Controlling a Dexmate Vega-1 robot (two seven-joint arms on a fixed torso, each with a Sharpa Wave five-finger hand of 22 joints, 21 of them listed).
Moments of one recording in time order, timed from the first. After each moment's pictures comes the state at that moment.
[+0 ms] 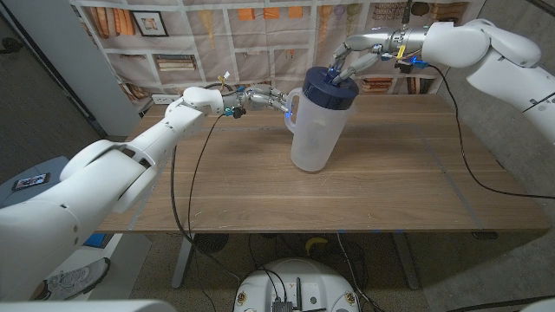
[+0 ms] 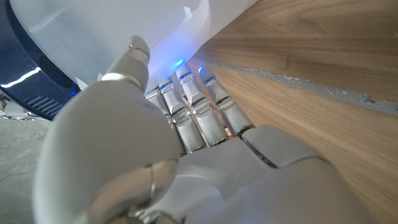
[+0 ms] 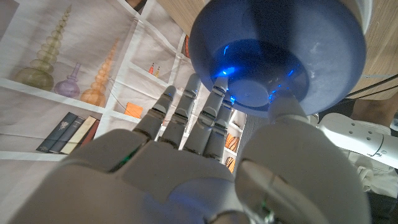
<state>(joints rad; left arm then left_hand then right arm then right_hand) 0.17 0.42 0.68 -0.82 -0.41 -0.25 -0.81 1.14 0.02 0.30 -0.17 0.18 1.04 -0.11 0.26 0.20 1.09 -0.18 0.21 0.22 1.06 -0.16 0.20 0.19 0.67 -0.06 0.24 0.19 -0.34 -0.97 -0.47 -1.80 -0.29 0.32 0.54 0.79 0.01 0.38 -0.16 0.20 0.71 -0.13 0.58 0.23 0.97 -0.21 0.32 0.27 0.50 -0.05 0.55 0.34 0.37 0.03 0.19 0.16</state>
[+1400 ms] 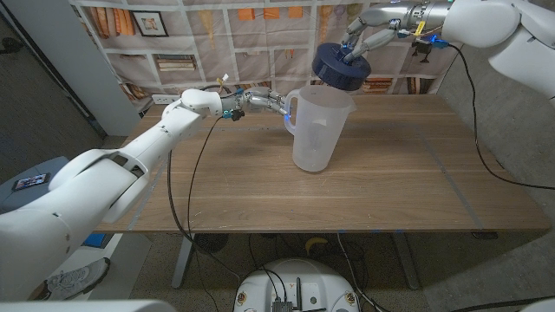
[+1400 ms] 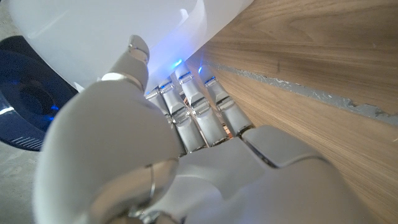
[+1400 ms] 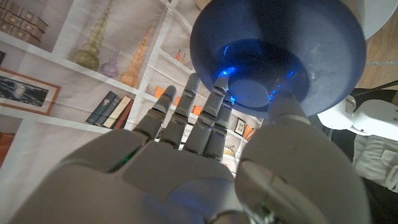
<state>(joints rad) 0.23 0.47 0.67 -0.94 -0.41 -0.18 -0.76 1.14 0.02 0.30 -0.17 0.18 1.04 -0.11 0.26 0.20 1.09 -0.19 0.20 0.22 1.06 -0.17 0.20 0.18 0.66 -0.07 0.24 0.19 -0.34 -1.03 -0.40 -1.86 -0.27 0.23 0.53 0.79 0.01 0.37 -0.16 0.20 0.71 -0.14 0.58 0.23 0.98 -0.22 0.31 0.26 0.51 -0.05 0.55 0.34 0.37 0.03 0.19 0.16</state>
